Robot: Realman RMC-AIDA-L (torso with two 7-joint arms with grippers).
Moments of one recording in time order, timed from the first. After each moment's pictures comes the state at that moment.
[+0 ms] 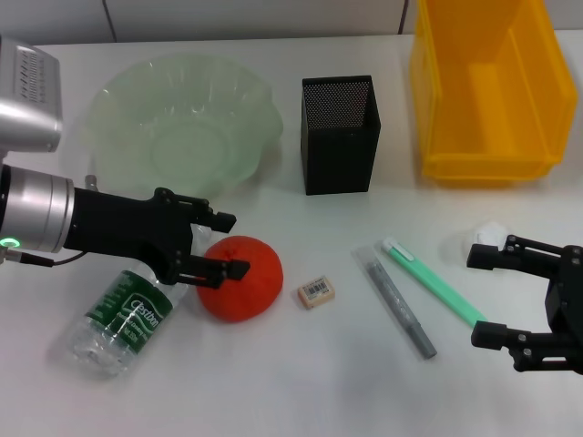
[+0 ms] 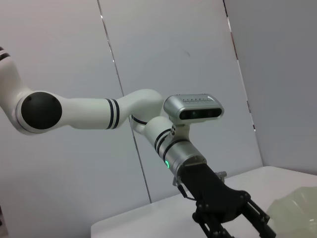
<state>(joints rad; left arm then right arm) -0.58 -2.07 0.88 0.81 2.20 1.61 -1.47 0.34 2.06 -0.48 -0.61 -2.06 -2.05 1.10</state>
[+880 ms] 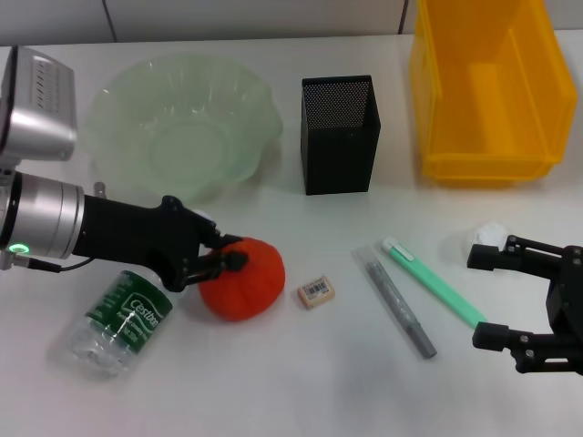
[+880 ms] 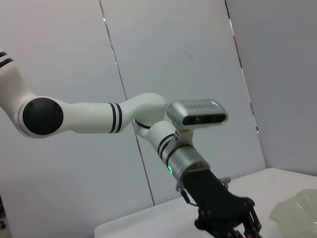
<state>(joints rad) -0.57 -2.07 0.93 0.81 2.17 1.59 -1.48 0.34 2.06 -0.48 -0.61 -2.06 -2.06 1.11</state>
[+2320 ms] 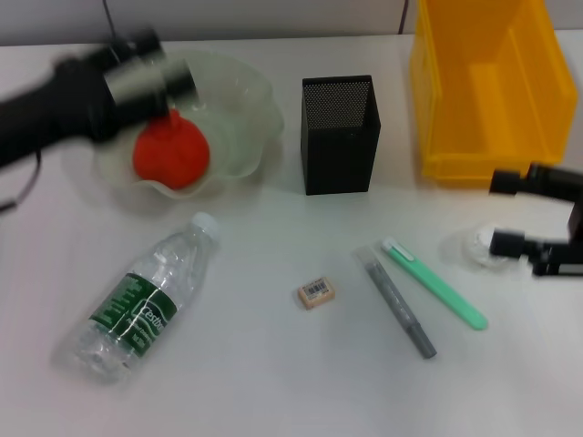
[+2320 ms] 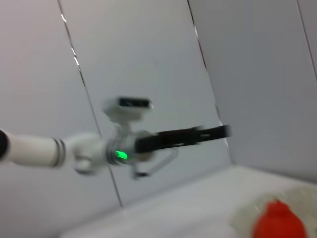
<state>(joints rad) -0.44 -2.01 0.79 0.66 1.55 1.68 -1.39 0.40 2.08 -0.44 -0.88 -2.00 -2.04 1.42</state>
